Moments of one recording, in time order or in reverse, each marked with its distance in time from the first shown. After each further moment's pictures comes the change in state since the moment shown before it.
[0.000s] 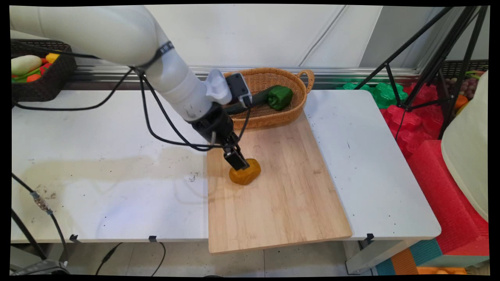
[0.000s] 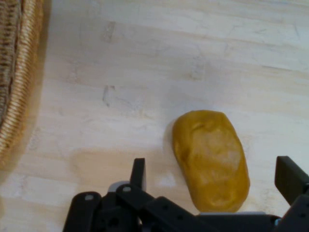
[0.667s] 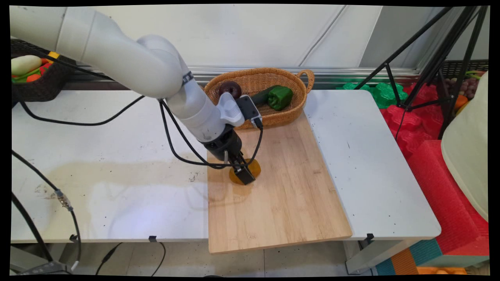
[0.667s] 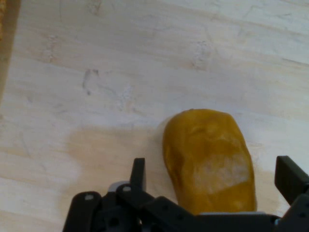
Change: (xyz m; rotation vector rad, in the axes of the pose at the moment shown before) arm -0.004 0.016 0.052 0.020 -0.038 -0.070
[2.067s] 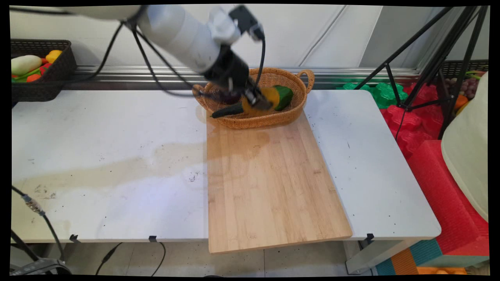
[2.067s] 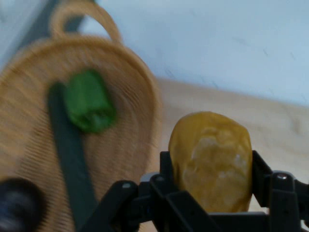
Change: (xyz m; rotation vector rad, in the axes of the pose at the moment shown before) arm 0.058 -0.032 -0.133 0.147 0.313 0.018
